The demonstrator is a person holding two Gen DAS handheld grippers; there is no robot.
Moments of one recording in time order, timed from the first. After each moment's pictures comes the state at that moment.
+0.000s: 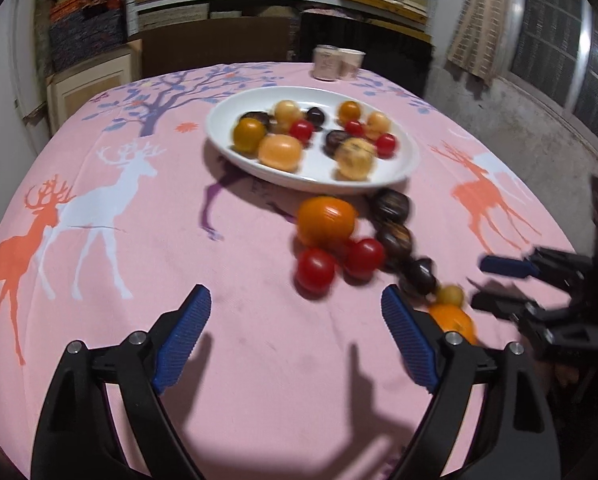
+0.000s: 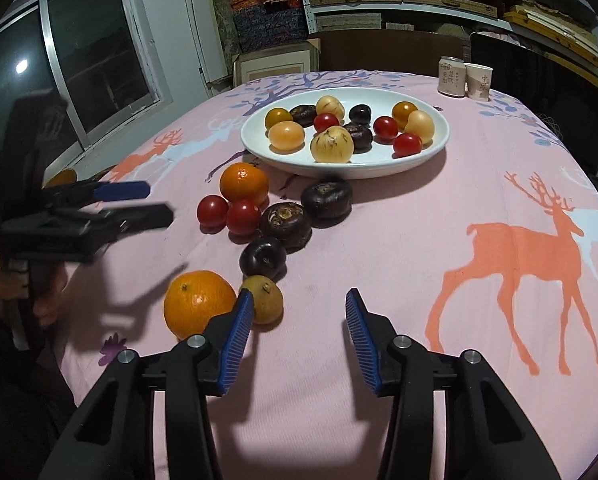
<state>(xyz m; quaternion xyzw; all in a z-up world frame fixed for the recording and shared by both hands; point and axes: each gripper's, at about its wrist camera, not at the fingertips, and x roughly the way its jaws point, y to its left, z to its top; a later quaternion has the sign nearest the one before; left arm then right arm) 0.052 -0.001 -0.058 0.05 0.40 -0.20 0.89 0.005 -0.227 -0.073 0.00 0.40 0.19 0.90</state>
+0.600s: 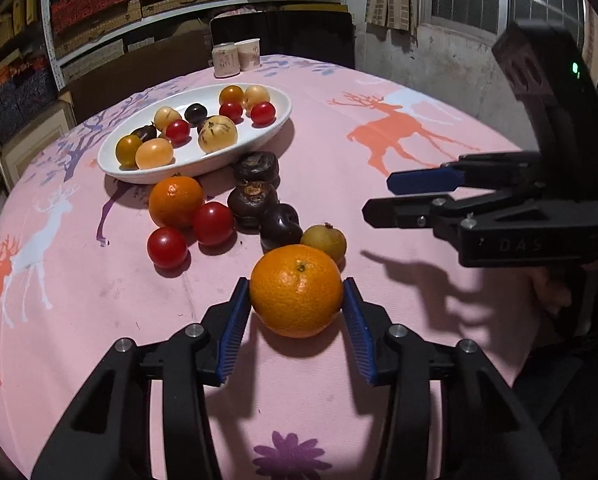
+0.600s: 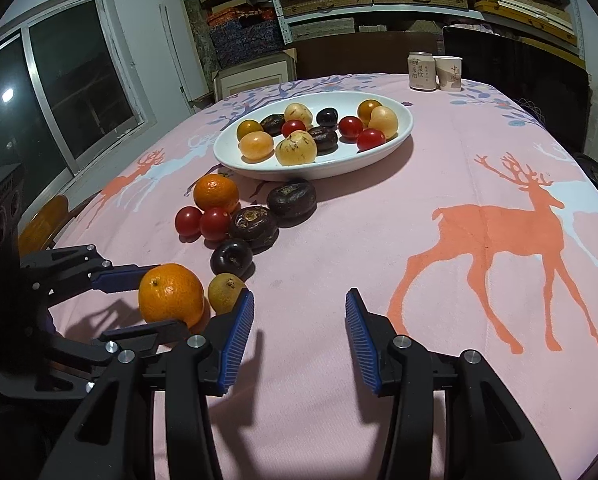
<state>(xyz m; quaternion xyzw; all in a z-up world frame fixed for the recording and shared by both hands) 0.003 -0.074 -0.075 0.14 0.38 -0.28 0.87 0.002 -0.249 -0.076 0.04 0.39 0.17 0.90</state>
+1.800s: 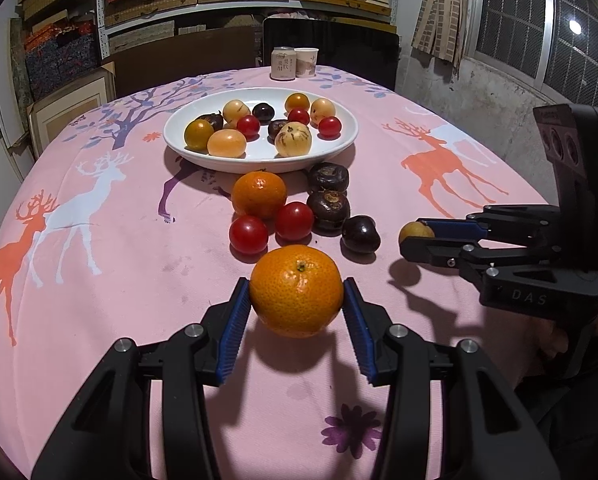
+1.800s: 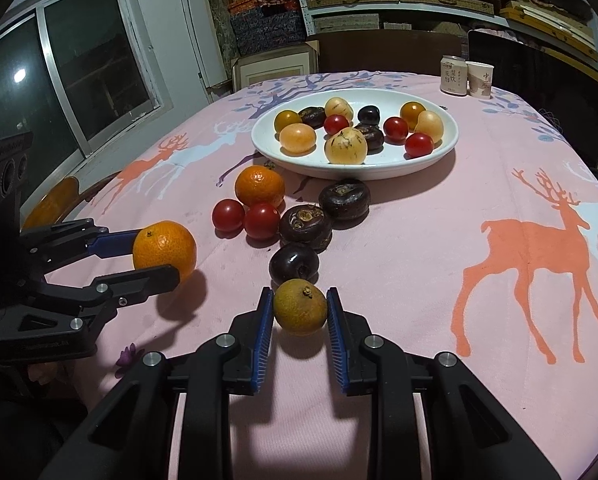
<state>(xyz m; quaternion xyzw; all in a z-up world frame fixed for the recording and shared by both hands) 0.013 -0.027 -0.062 0.08 0.39 -0.23 0.89 0.001 -0.215 -0.068 0.02 0.39 0.19 0.90</state>
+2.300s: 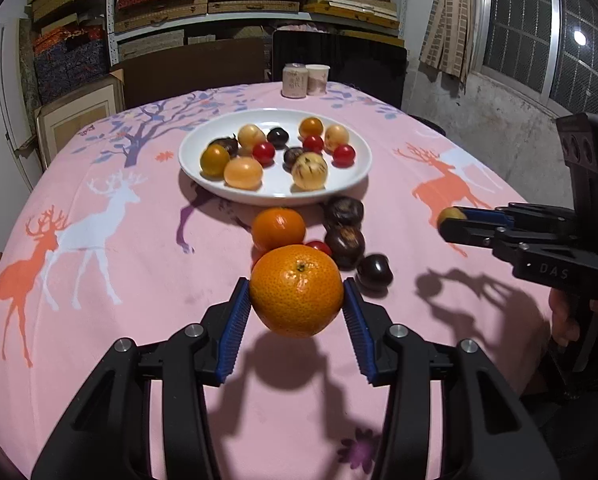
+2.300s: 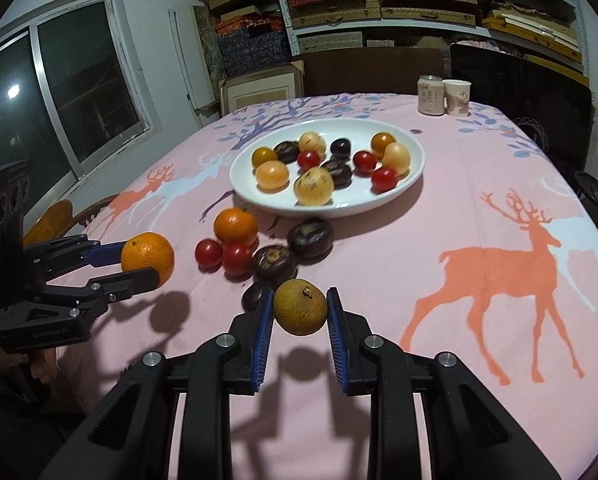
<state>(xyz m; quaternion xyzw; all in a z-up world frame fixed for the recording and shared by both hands) 0.032 -0.018 -0.036 0.07 0.37 -0.21 0.90 0.010 -0.246 -0.035 0.03 0.36 0.16 0.92</state>
